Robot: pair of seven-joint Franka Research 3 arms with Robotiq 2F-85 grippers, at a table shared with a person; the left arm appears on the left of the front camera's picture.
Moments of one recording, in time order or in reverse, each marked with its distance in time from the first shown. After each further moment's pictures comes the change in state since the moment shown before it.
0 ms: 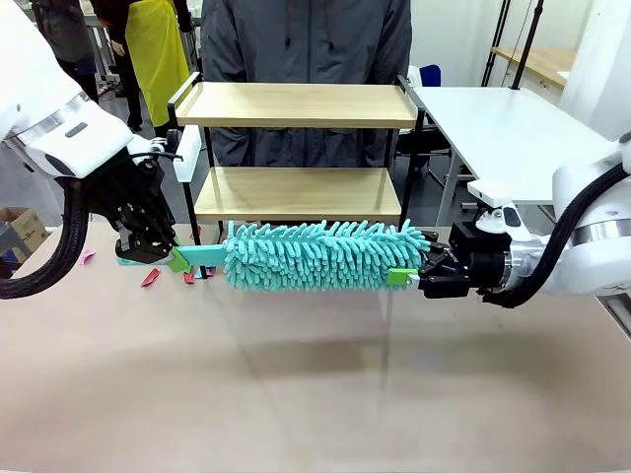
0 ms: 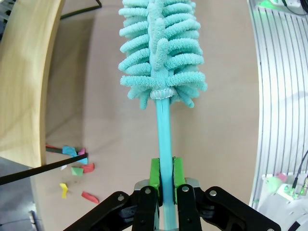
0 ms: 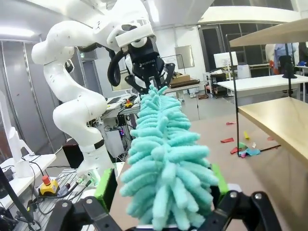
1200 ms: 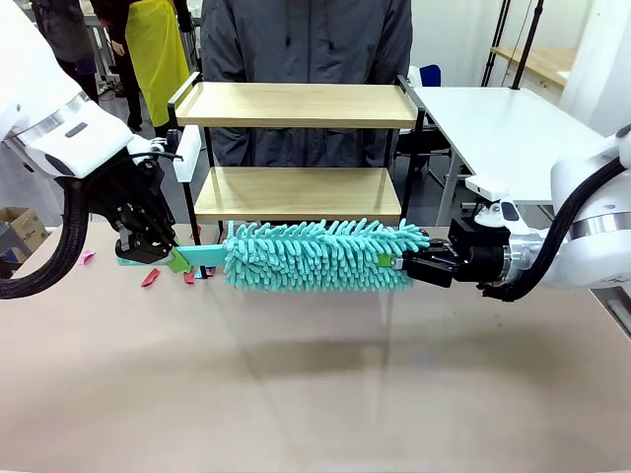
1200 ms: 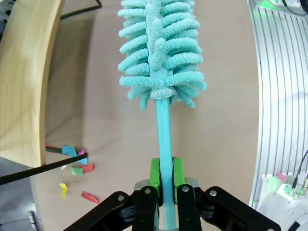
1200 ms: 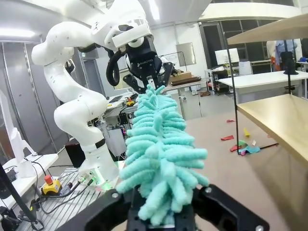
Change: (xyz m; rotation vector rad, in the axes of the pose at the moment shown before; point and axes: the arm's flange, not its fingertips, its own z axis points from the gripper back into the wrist) left arm 0.000 0.000 0.000 -0.001 0.000 0.001; right arm 0.004 -0.007 0.003 0.008 0.014 -0.019
